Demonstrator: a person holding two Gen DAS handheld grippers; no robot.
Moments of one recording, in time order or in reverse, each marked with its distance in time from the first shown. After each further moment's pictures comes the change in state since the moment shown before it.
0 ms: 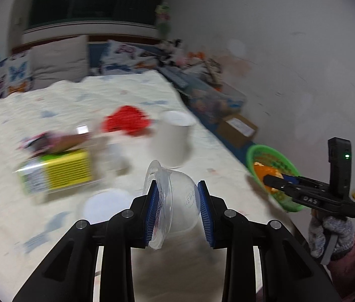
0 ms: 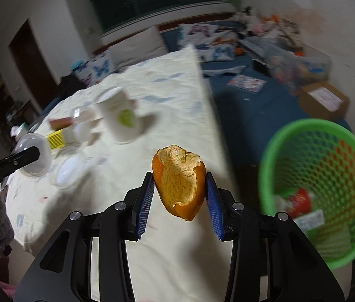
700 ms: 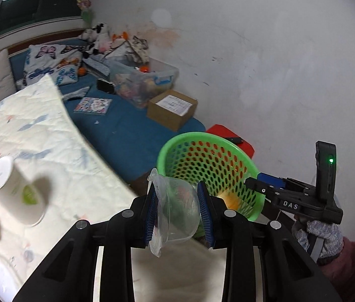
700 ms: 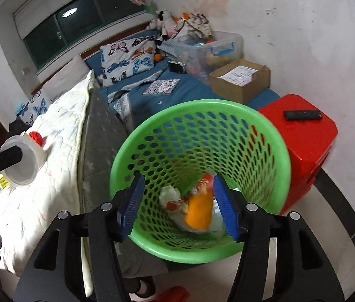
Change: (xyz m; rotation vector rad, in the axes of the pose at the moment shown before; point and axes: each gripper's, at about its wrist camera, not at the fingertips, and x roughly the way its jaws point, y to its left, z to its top) left arm 0.116 -0.165 0.045 0.220 0.136 -0.248; right arm -0.068 -0.157 -0.037 0.270 -0.065 -0.253
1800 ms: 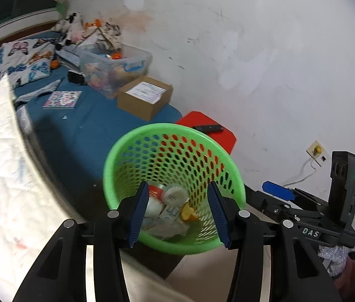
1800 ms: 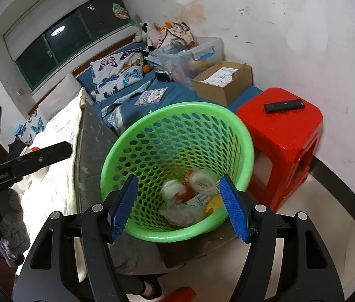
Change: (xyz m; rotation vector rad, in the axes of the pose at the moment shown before) left arm 0.068 -0.047 0.015 0.033 0.074 -0.086; right arm -0.036 -0.037 -0.013 0.095 -0.046 -0.001
